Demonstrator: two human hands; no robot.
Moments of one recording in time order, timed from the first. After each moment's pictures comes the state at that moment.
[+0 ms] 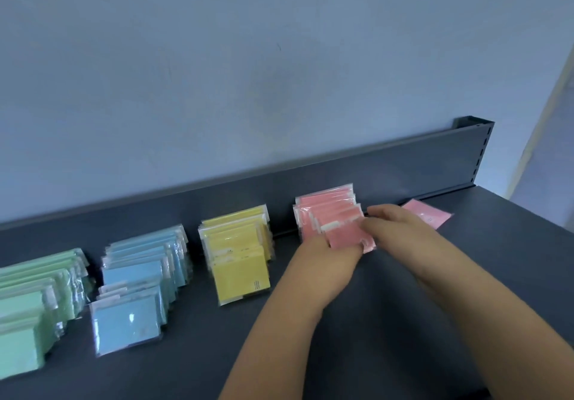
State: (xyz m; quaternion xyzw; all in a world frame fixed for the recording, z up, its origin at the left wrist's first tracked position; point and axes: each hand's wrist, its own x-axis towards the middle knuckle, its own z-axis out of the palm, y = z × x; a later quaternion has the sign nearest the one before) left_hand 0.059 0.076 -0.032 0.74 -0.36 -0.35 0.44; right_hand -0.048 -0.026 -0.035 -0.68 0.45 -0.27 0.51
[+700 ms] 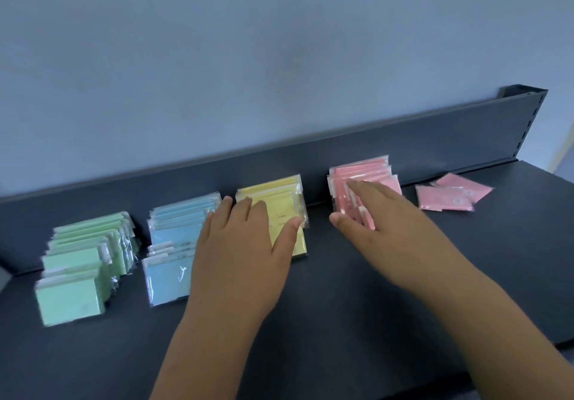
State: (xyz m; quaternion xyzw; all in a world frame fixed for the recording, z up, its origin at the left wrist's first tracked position) left_hand 0.140 0.180 -0.040 0.88 -0.45 0.09 0.14; right_hand -0.016 0.043 -0.040 -0.88 0.36 -0.22 0.21
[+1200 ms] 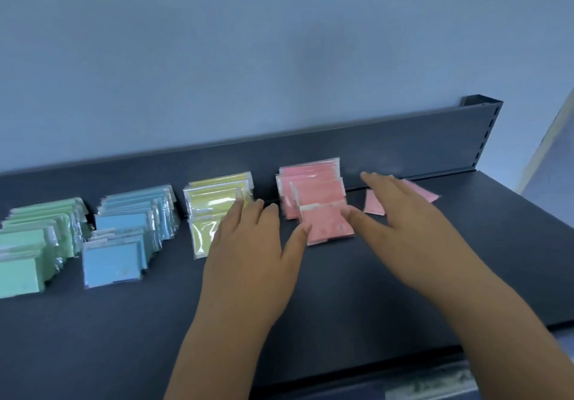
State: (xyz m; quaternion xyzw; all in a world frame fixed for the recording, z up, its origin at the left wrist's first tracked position) left_hand 0.045 0.125 -0.057 0.87 -0.45 0.06 0.18; right_hand -0.108 -0.015 -0.037 -0.88 0.35 -0.24 0.23
